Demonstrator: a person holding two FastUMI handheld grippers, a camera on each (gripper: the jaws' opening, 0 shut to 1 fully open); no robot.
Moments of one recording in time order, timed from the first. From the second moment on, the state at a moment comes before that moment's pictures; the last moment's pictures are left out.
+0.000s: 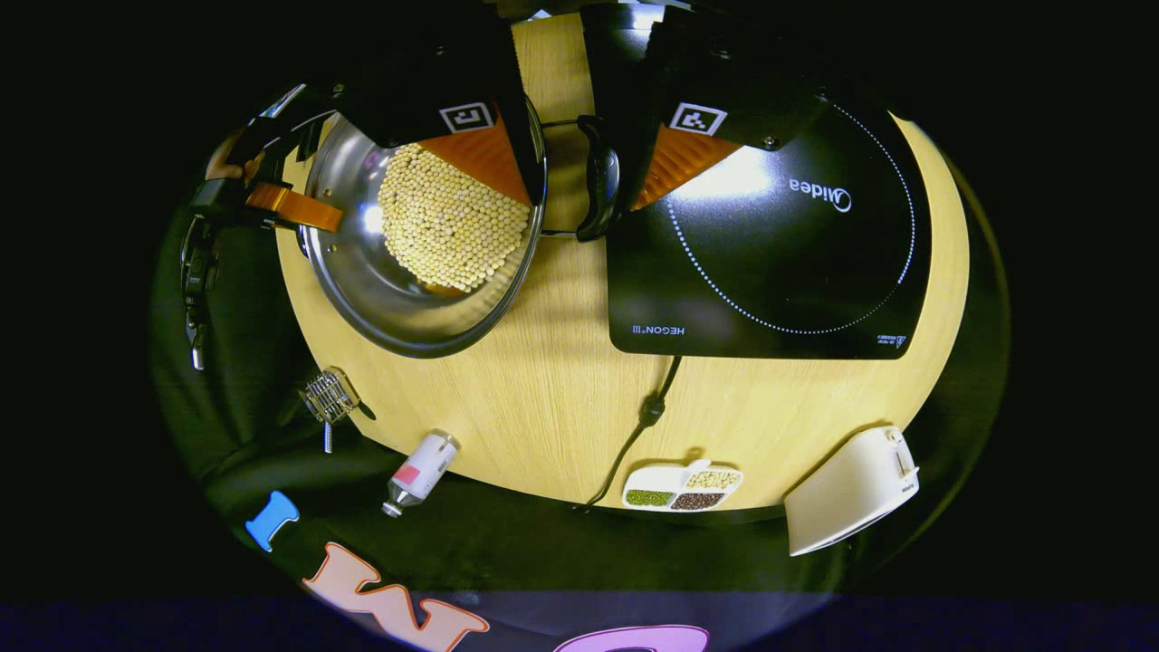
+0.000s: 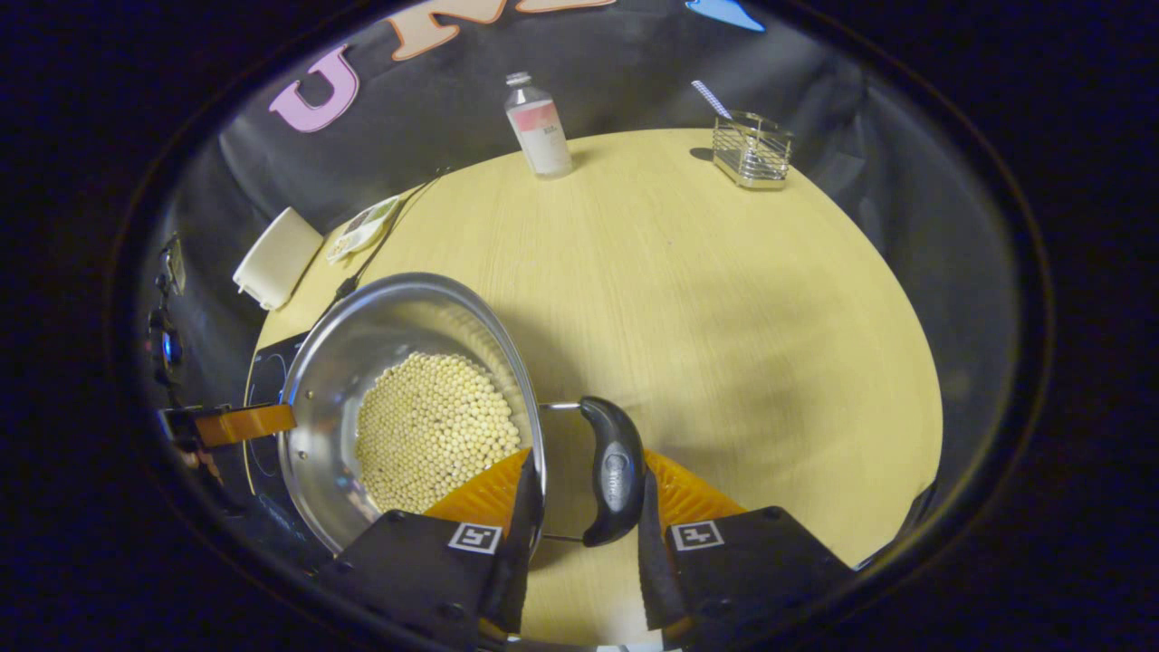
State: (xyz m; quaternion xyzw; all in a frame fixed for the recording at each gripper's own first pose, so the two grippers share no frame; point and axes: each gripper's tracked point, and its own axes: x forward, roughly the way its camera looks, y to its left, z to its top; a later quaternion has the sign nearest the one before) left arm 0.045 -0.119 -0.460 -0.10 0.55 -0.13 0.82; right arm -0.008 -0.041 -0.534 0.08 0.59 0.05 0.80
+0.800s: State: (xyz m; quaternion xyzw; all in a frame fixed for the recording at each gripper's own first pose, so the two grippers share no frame) left arm 0.012 -0.122 -0.422 -0.09 0.52 -0.09 0.84; right arm -0.019 -0.054 -0.507 0.09 0.56 0.08 0.82
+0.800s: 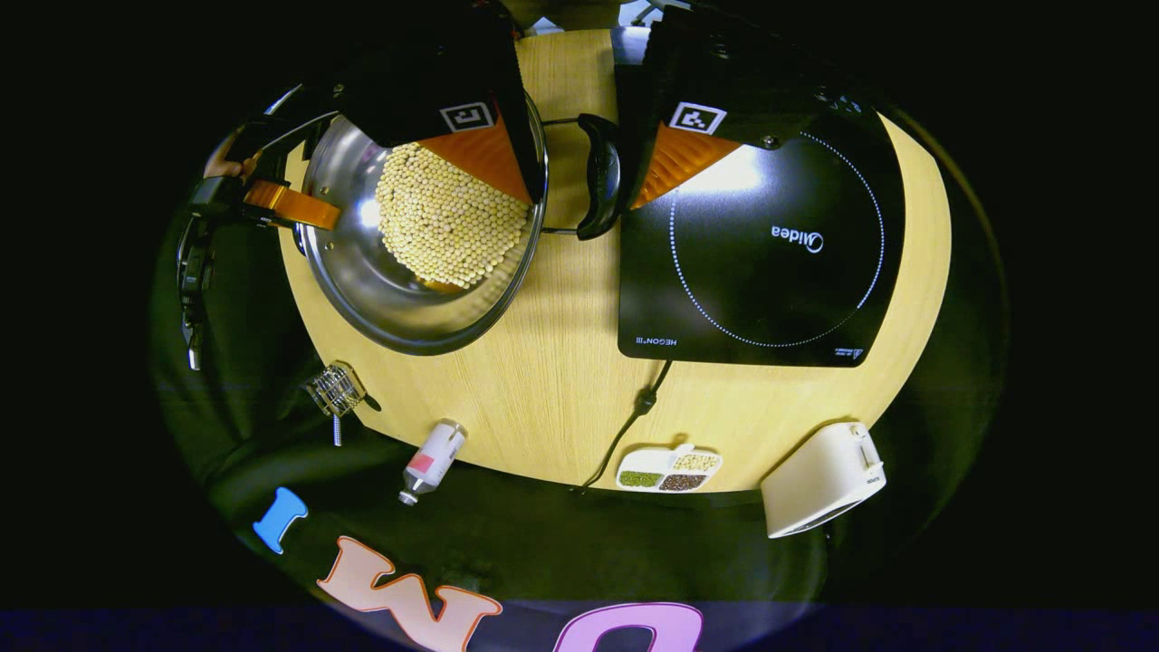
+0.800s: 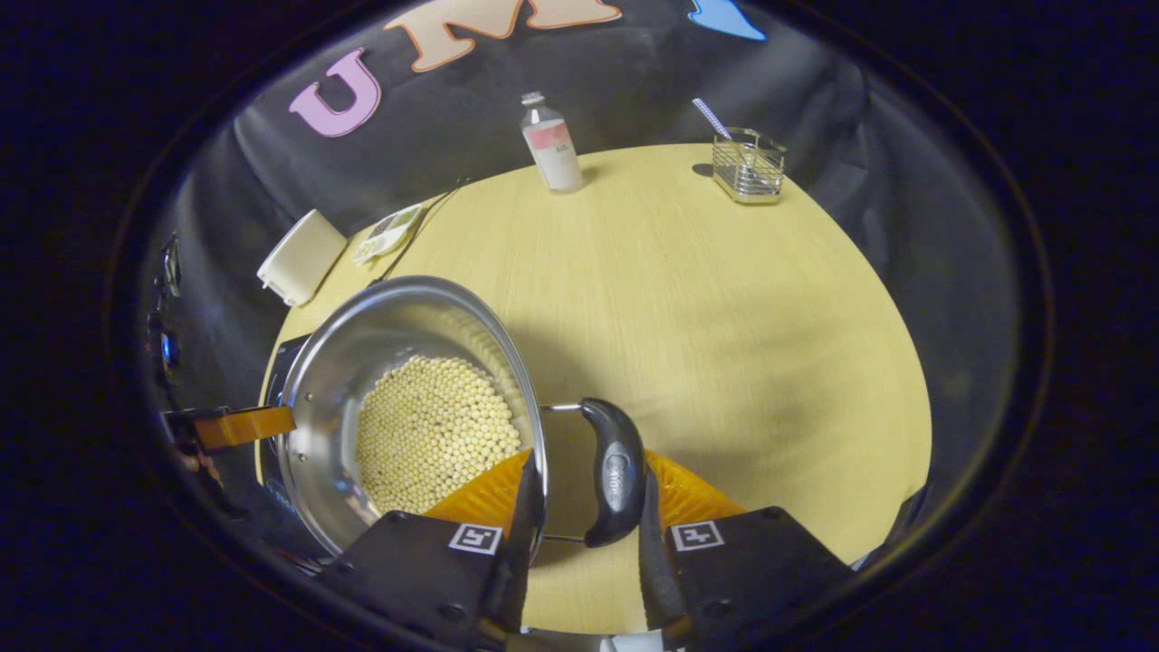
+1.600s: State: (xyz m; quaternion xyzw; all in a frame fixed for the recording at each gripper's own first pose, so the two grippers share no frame) left arm 0.017 -0.081 -0.404 -0.09 0.50 -0.13 0.85; right arm -0.036 -0.018 -0.473 0.09 0.55 0.04 0.83
